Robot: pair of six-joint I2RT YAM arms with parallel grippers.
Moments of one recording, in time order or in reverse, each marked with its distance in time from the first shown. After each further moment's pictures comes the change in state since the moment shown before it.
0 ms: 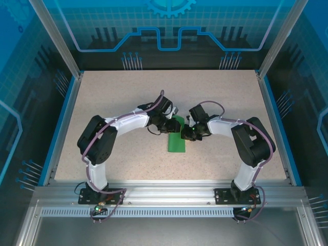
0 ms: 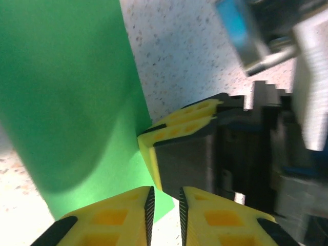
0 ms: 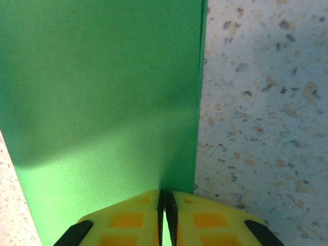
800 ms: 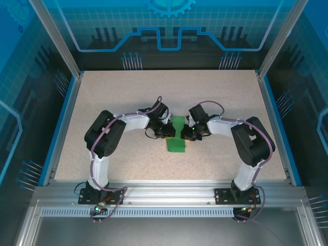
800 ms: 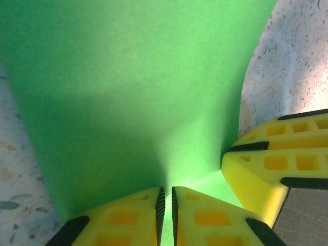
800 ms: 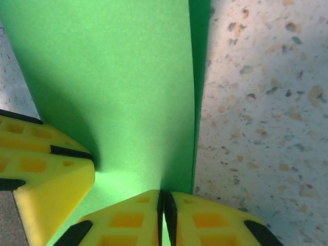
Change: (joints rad) left arm 0.064 0.108 -0.083 0.101 0.047 0.001; right arm 0.000 0.007 0.002 -0.001 -0.003 -0.011
